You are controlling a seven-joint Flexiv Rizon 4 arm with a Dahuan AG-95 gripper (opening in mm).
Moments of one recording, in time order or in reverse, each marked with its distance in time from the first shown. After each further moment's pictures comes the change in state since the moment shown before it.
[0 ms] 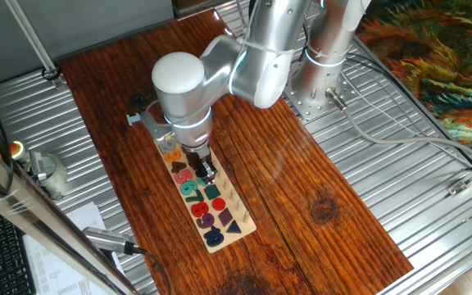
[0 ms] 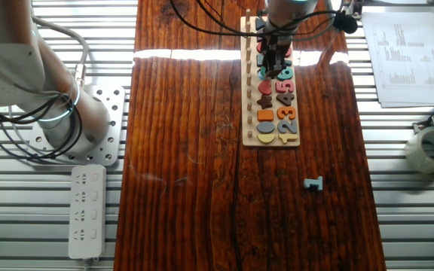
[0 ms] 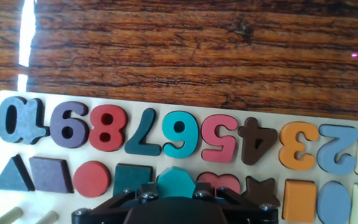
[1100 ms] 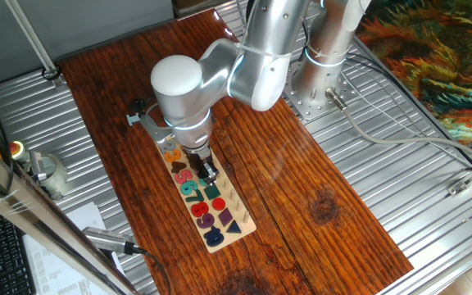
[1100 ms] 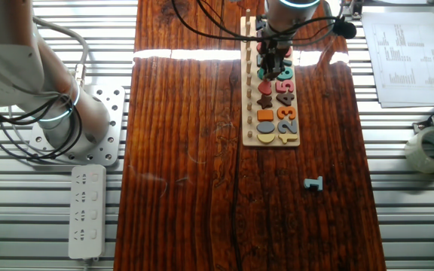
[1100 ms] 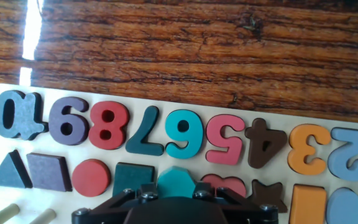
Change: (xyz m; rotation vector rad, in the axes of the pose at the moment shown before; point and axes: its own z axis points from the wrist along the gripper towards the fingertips) arm 0.005 0.001 0.006 -0.015 0.012 -0.017
